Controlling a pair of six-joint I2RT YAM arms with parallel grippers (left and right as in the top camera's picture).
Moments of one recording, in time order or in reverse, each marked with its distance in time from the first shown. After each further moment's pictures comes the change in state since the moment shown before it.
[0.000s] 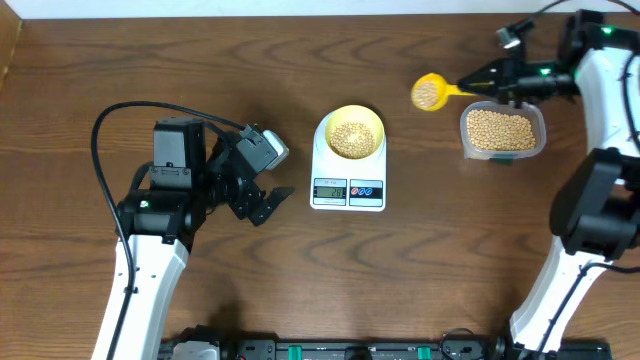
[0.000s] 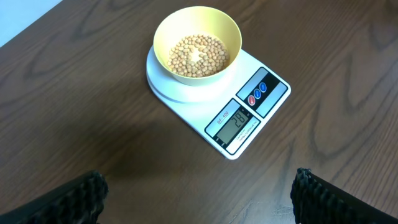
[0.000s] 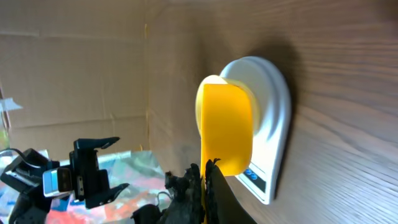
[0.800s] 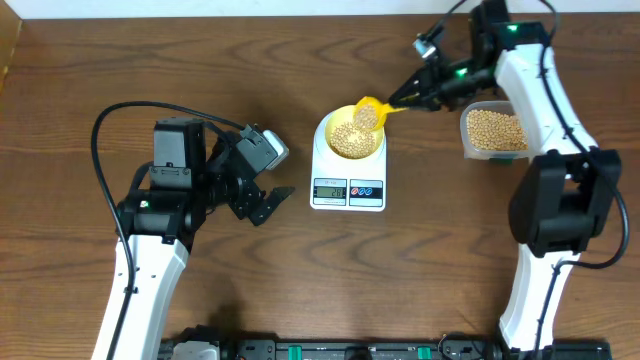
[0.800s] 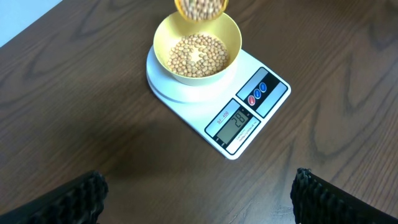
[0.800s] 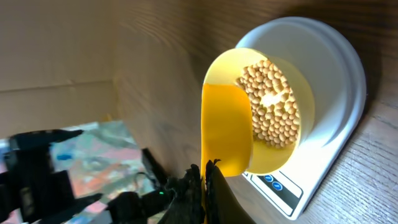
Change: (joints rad) left arm 0.000 0.000 0.000 0.000 0.000 0.000; right arm 0.290 0.000 0.011 0.097 0.175 0.151
